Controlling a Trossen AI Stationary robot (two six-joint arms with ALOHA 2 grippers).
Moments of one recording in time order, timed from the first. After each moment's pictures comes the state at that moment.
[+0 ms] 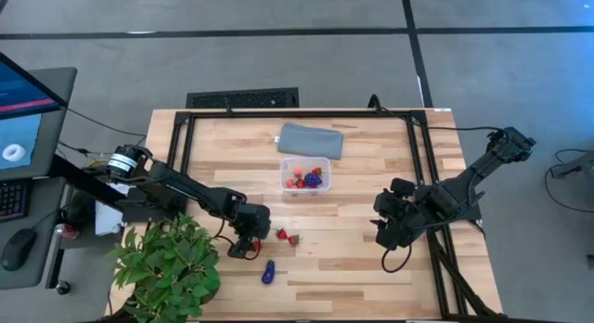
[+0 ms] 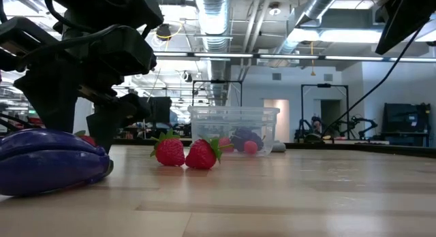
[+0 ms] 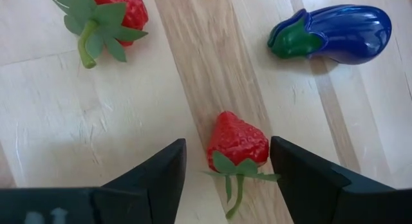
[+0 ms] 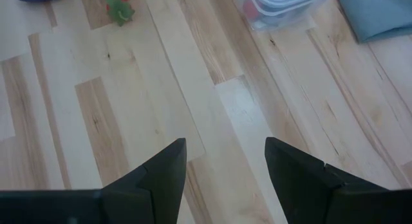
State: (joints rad) left arm -0.25 1.63 0.77 -0.25 0.31 -0.05; right arm 0.64 1.18 0.98 -1.04 0.45 0.89
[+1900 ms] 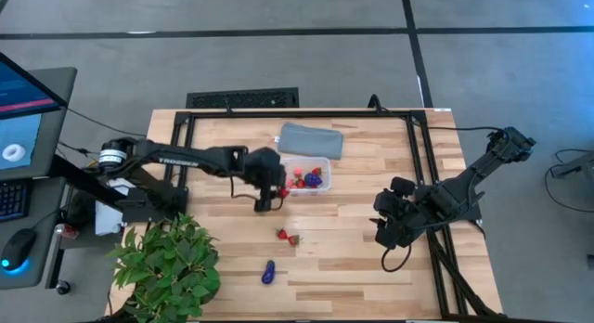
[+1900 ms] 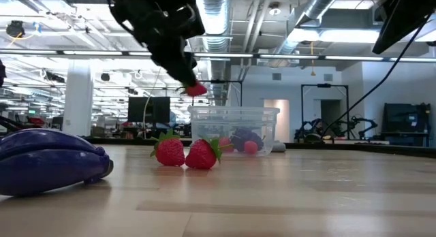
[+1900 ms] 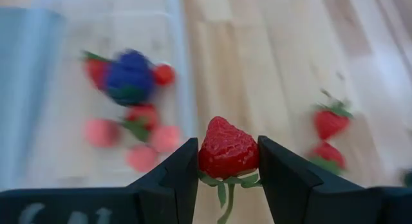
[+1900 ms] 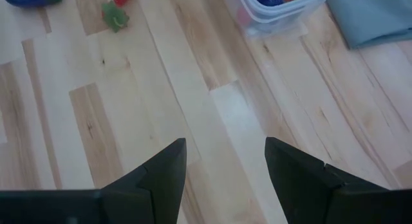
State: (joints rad) left arm 0.11 1.52 1.01 -0.34 0.19 0.16; right arm 0.64 1.18 0.98 -1.04 0.47 0.89
